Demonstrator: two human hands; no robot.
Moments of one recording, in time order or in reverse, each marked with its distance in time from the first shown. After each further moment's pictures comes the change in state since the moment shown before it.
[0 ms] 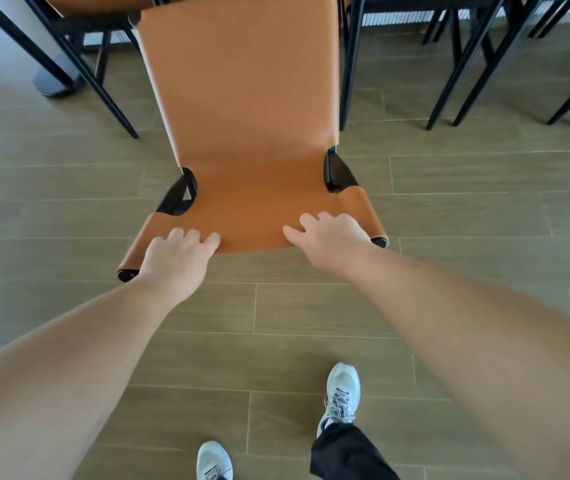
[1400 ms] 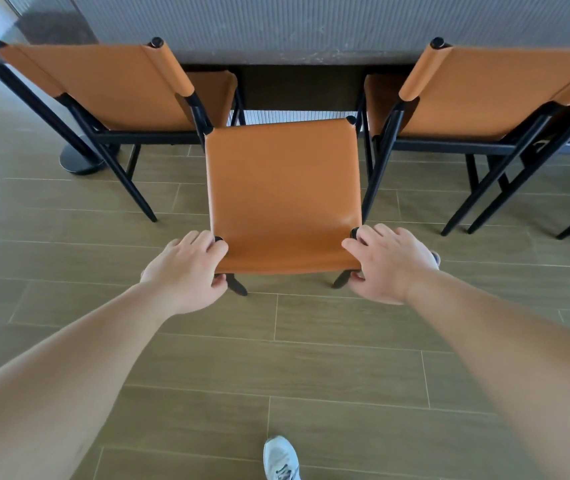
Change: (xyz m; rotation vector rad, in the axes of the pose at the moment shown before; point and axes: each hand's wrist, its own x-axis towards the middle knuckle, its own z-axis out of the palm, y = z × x) left_hand 0.213 -0.196 -0.123 -0.207 0.252 0.115; right_hand 0.177 0.152 -0.175 -0.033 0.153 0.146
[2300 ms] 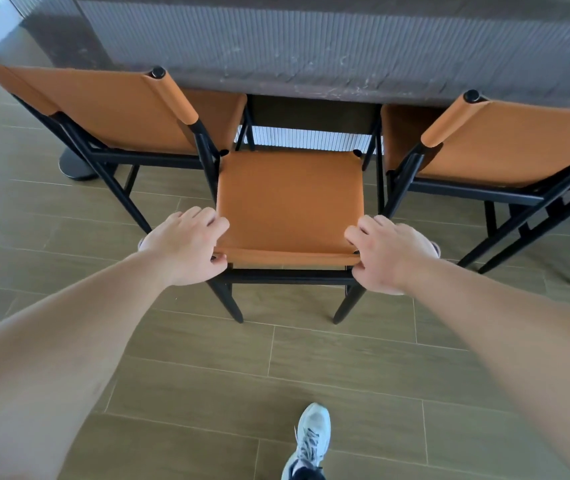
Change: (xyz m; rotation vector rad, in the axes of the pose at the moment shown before) left_hand 0.154 -0.067 -0.036 0.026 -0.025 0.000; right_hand 0.139 0.077 -0.052 0.031 -0.034 -0.081
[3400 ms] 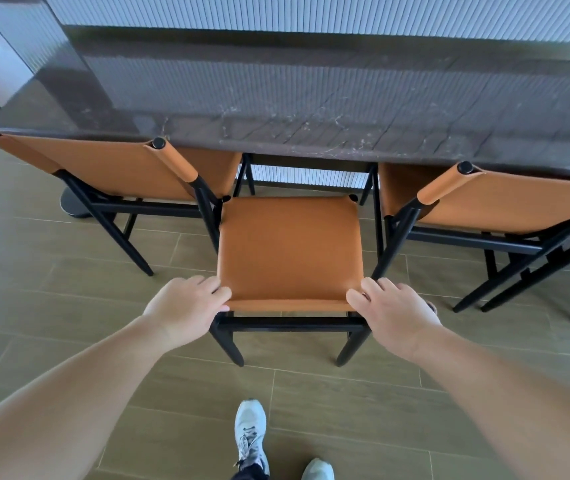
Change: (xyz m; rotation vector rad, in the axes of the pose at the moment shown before) left_hand 0.040 -0.032 -0.009 0.058 0.151 0.222; right_hand 0.031 0.035 -0.004 -0.101 -0.035 -0.020
